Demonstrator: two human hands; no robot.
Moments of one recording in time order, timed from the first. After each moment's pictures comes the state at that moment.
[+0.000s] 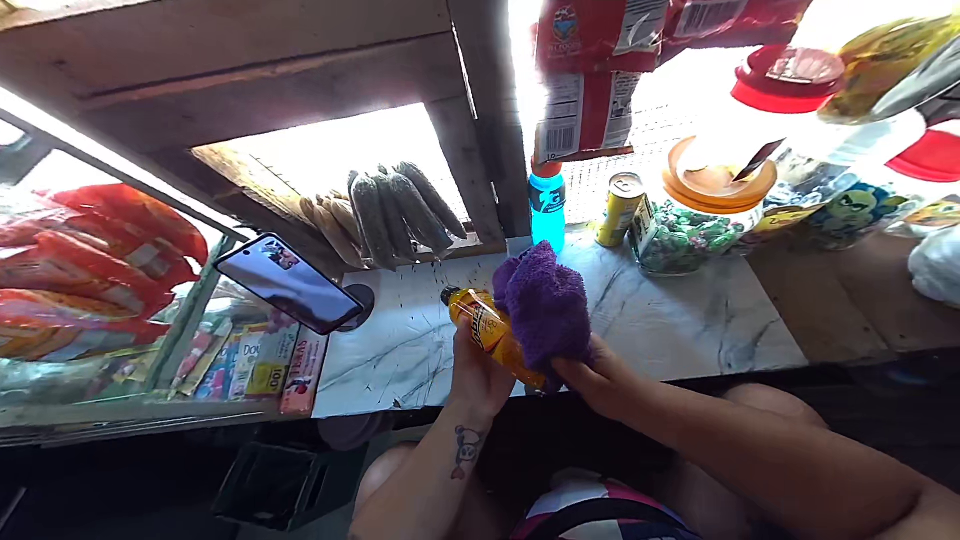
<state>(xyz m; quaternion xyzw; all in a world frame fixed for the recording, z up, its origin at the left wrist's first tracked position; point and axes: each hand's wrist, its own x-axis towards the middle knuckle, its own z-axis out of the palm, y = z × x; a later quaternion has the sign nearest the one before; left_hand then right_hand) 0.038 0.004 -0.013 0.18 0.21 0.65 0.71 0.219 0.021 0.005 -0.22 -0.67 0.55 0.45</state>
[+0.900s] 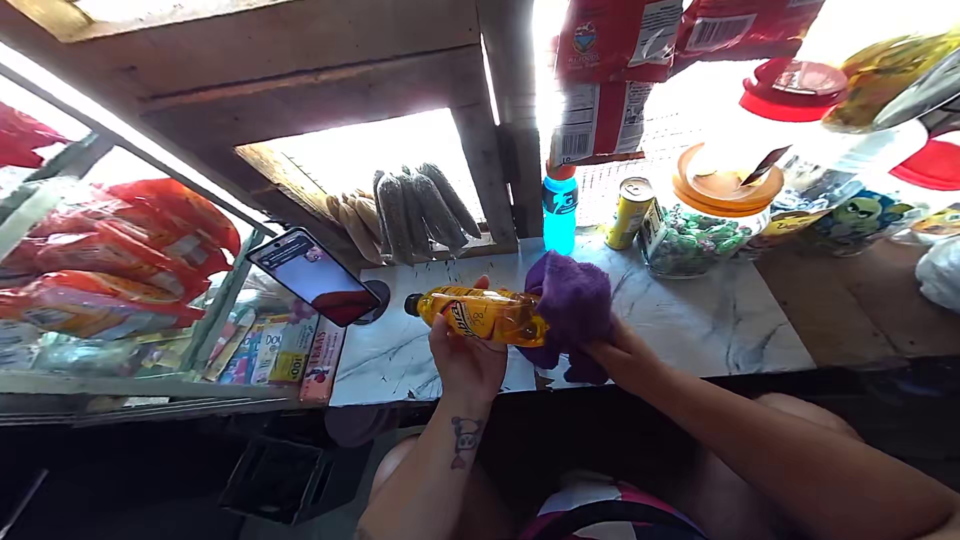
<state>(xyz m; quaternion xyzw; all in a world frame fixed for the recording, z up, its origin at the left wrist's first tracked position) 0.019 0.002 -0.004 0.19 0.20 0.73 0.62 0.239 0.032 -0.007 -0.29 -0.65 0.56 0.42</state>
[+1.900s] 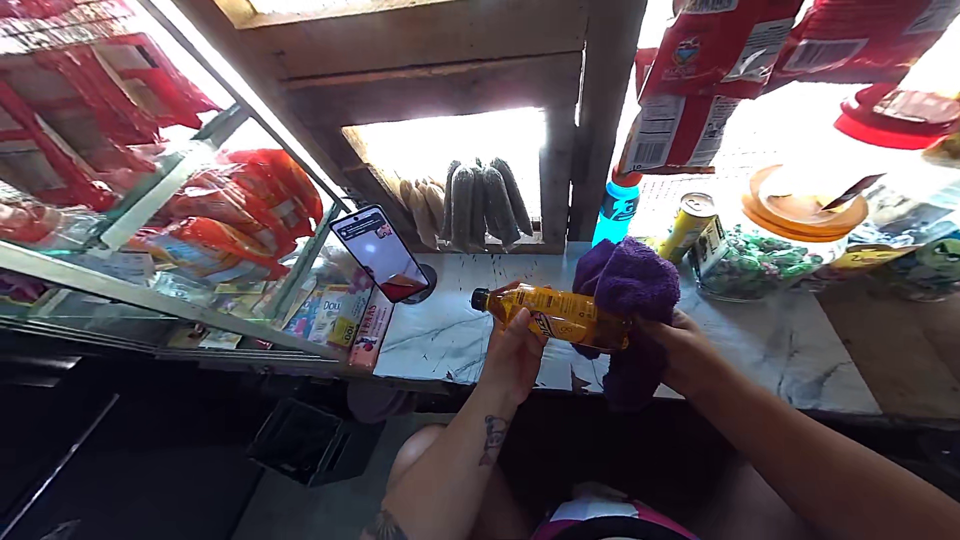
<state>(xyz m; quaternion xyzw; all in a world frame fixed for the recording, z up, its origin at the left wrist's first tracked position) 0.010 -0.009 -0.008 0.24 0.25 0.71 0.61 0.230 0.047 0.013 -0.23 -0.40 0.76 0.45</state>
